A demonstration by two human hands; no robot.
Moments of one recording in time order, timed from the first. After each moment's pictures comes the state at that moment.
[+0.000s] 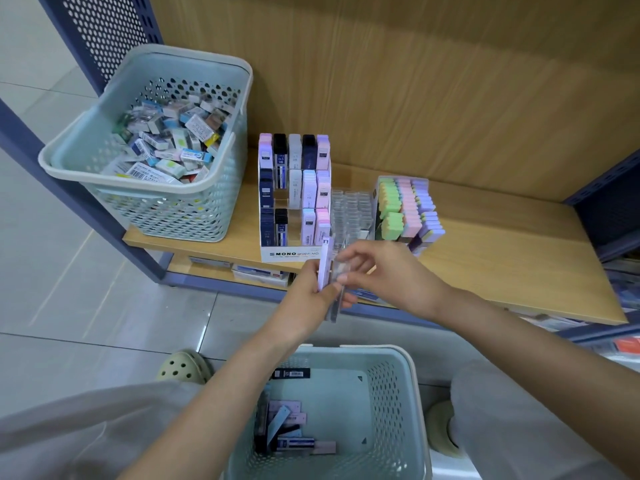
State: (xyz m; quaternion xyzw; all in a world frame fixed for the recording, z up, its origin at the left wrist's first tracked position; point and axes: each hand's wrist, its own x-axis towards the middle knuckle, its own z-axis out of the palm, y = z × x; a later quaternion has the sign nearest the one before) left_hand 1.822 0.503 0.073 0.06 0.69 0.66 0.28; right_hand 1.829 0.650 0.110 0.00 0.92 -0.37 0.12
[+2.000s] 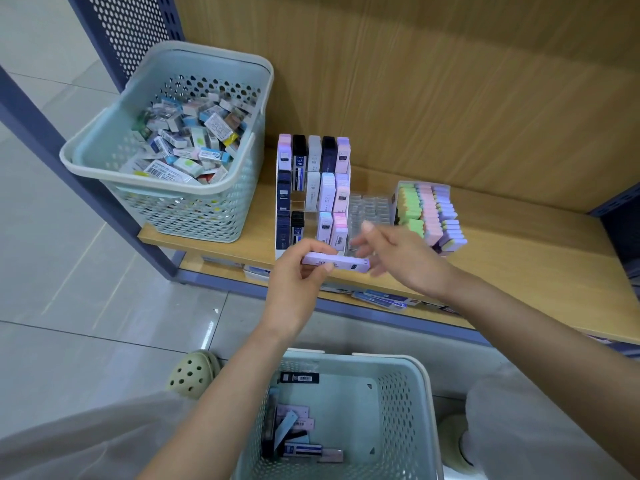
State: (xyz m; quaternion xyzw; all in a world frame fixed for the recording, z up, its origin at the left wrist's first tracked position) left_hand 1.799 0.481 0.075 0.06 0.75 0.65 0.11; right_hand 1.796 0.642 0.118 0.10 0.89 -0.43 0.15
